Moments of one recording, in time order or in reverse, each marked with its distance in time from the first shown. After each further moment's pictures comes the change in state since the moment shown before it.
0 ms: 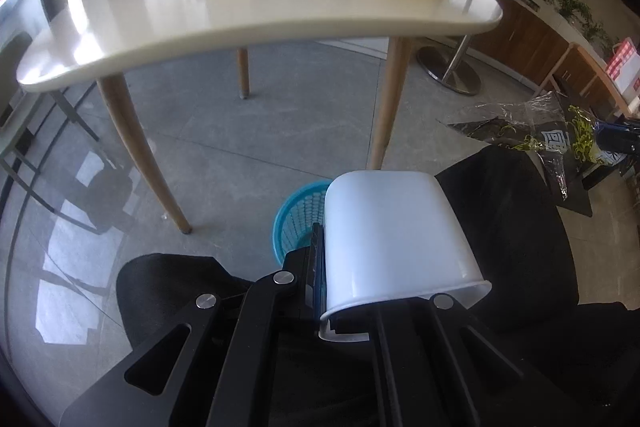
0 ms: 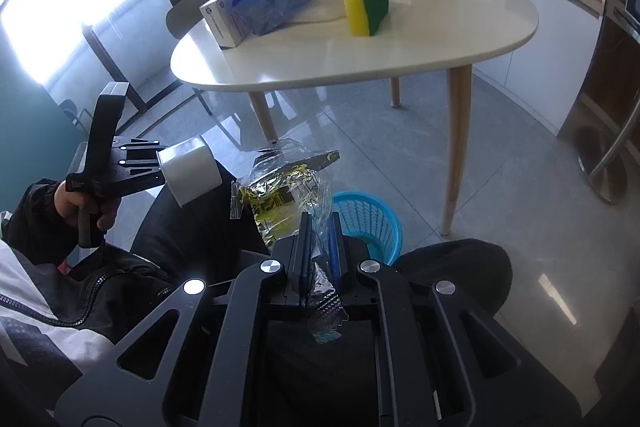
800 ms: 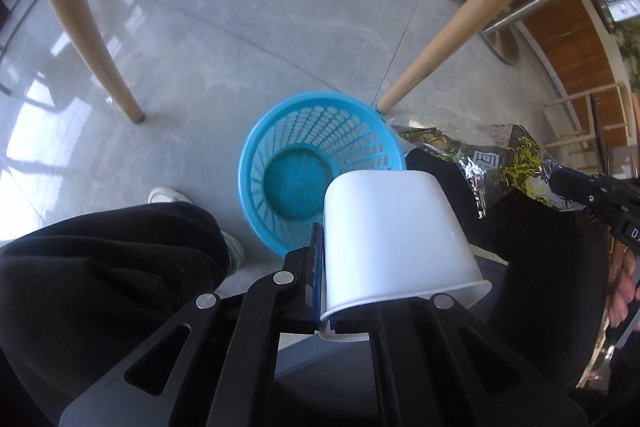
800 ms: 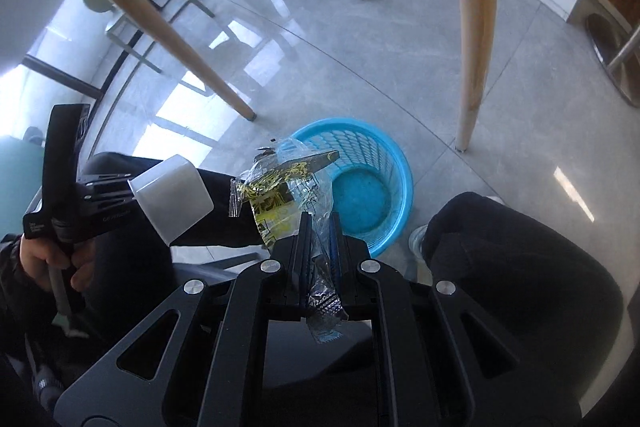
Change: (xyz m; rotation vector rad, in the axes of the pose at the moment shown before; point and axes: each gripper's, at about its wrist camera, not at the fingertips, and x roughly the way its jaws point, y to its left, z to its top) left arm 0.165 0.043 0.003 -0.291 0.389 -0.104; right arm 0.220 -0.075 0.005 0.262 0.338 -0.031
